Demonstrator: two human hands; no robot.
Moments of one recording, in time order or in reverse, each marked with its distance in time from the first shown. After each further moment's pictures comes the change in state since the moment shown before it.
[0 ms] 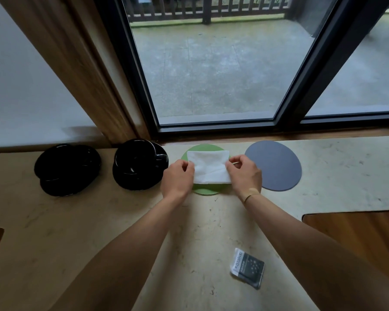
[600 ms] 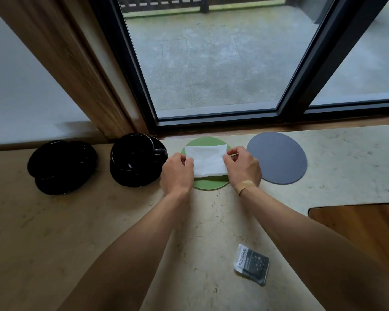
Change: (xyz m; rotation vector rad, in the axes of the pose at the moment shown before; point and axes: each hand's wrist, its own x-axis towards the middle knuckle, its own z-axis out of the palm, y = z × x) left_hand 0.006 -0.003 0.011 0.079 0.123 -0.058; right_hand 0.011 0.003 0.019 -0.172 0.057 -0.049
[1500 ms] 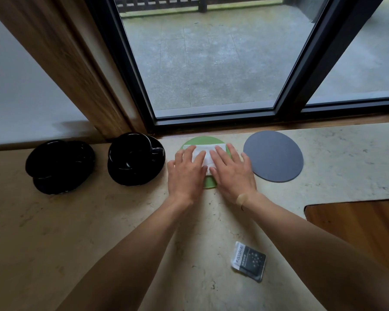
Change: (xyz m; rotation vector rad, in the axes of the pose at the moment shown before) left_hand -0.015 -0.004 0.012 0.525 -0.034 0.618; right_hand -0.014 0.020 0.007 -0.629 -0.141 -0.656
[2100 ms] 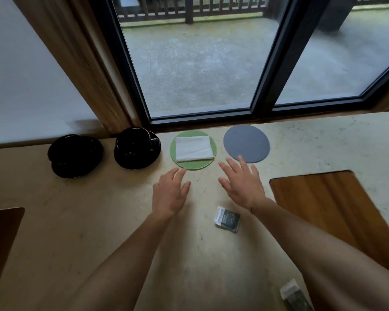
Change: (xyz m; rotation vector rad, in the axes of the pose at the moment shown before) left_hand -0.103 -0.013 -0.032 -0.200 -0.171 -0.099; right_hand -0.111 0.018 -0.054 0.025 -0.229 0.122
